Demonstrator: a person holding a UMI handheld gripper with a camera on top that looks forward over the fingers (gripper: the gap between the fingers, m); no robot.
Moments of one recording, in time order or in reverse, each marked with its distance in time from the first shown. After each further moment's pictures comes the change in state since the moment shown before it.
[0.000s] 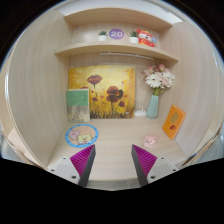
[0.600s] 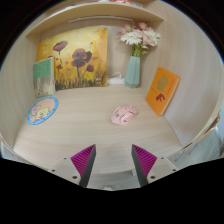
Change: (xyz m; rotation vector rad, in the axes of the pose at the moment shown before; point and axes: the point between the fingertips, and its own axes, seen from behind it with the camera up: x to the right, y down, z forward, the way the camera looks) arm 0.159 0.127 0.109 -0.249 0.112 0.021
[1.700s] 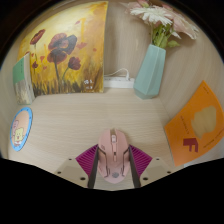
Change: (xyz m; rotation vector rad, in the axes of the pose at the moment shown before) arm 0.019 -0.106 0.190 -0.138 -0.069 -0.086
